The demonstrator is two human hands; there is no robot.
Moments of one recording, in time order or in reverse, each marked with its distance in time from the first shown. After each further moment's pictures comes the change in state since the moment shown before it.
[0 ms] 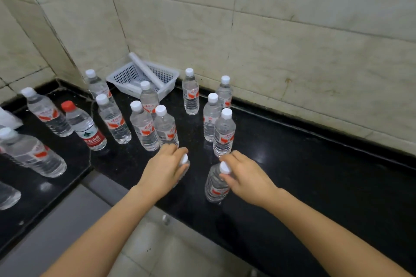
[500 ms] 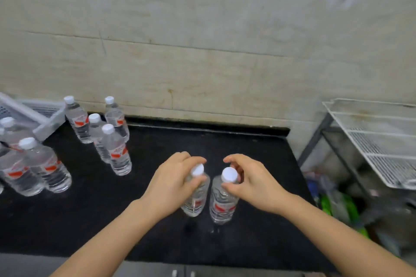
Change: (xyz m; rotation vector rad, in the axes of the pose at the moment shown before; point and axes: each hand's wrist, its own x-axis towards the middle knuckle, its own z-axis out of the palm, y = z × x) left_hand -0.022 0.284 0.014 -0.358 0.028 0.516; right_hand -0.252 0.078 -0.126 0.234 0.304 0.437
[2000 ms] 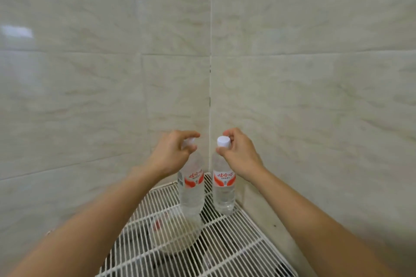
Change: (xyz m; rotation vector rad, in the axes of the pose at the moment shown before) left_hand 0.525 0.609 0.369 -0.258 -0.114 0.336; right_hand -0.117 0.476 -0.650 -0.041 0.862 0.394
